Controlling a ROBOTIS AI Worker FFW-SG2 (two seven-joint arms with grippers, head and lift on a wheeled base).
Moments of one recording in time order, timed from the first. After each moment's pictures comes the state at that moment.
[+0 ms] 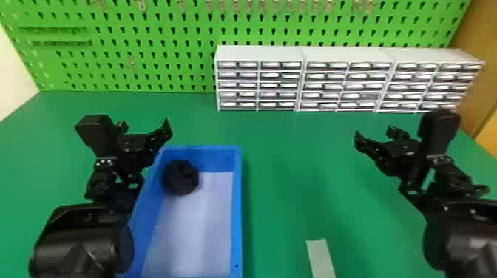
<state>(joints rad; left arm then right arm) -0.10 0.02 0.08 -1.59 0.13 0.05 -0.10 -0.12 -0.05 -0.18 -1.71 0.04 0.35 0.36</state>
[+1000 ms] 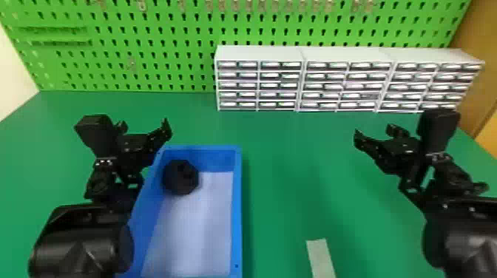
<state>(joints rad) -0.10 0.02 0.09 -1.59 0.13 0.05 -0.10 -0.13 -0.06 -0.18 -1.71 0.04 0.35 0.36</state>
